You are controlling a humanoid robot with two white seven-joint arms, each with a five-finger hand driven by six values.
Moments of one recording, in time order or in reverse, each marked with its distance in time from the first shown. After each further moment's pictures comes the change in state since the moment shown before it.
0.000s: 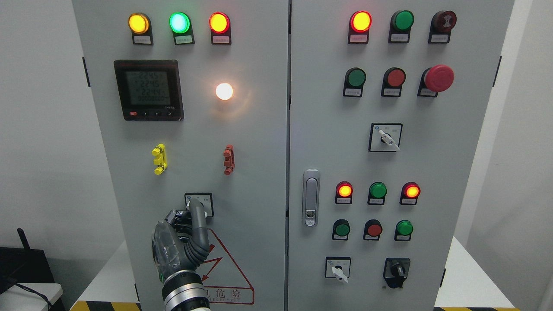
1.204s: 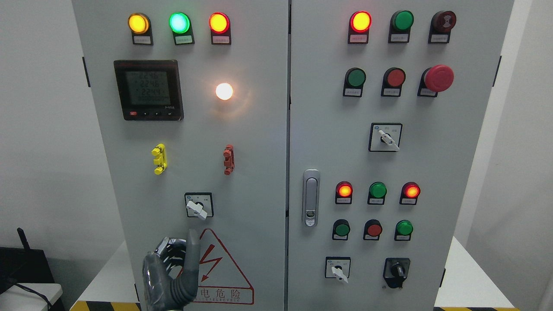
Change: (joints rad) left arm 0.290 0.019 0.108 -0.045 -0.002 -0.523 -0.209; right arm 0.000 0.000 0.000 0.000 0.000 0.000 0.002
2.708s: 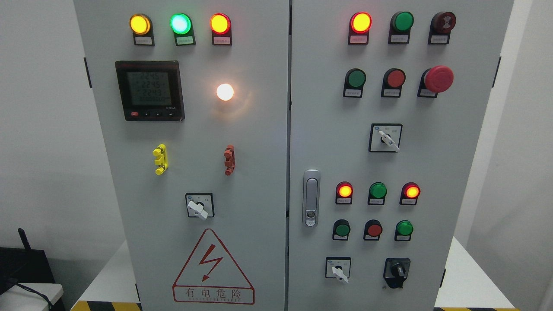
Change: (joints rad) left arm 0.467 0.123 0.641 1.212 0.132 -0.432 -0.511; right arm 0.000 0.000 0.000 0.000 0.000 0.000 -0.002
